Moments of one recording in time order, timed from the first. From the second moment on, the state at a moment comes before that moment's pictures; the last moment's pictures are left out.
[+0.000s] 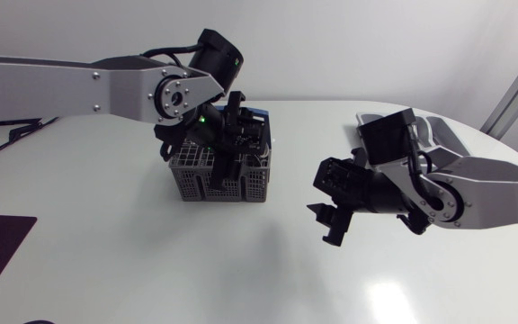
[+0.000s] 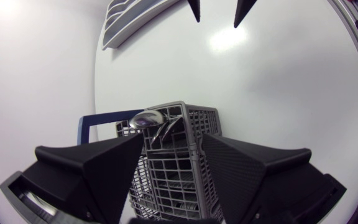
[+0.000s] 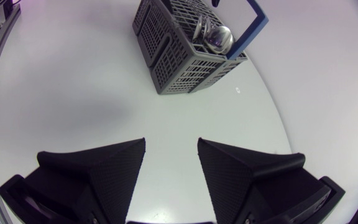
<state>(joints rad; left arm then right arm) -0.61 1.81 1.40 -0.49 0.04 1.29 0.46 1.44 0.72 -0.10 -0.09 -0.76</state>
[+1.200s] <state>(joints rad) -0.60 1.83 1.39 -0.43 0.04 1.56 0.50 1.54 0.79 -0.02 -0.16 -0.63</state>
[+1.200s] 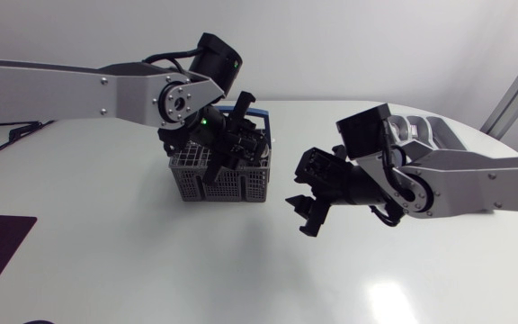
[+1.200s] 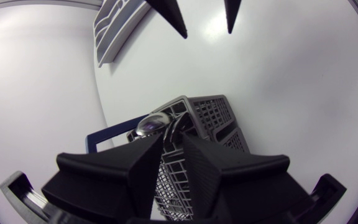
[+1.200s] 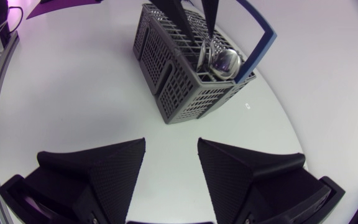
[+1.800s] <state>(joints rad) -0.58 1.83 1.36 -0.40 0.06 1.59 0.51 1.57 0.81 0.01 -0.17 -0.62</state>
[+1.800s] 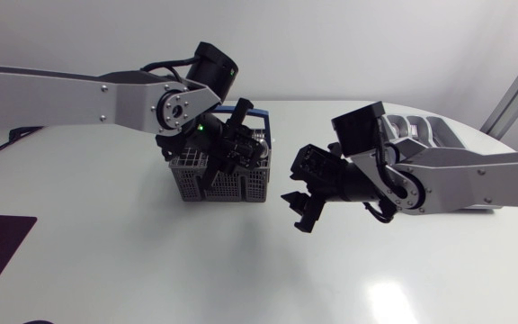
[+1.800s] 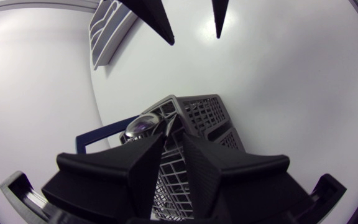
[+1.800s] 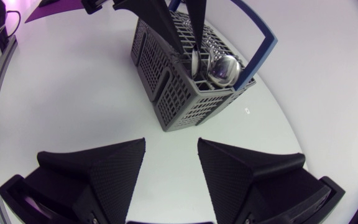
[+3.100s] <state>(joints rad) -0.57 1.81 1.42 -0.42 0.08 1.61 0.51 1.59 0.81 0.02 -0.17 -0.62</state>
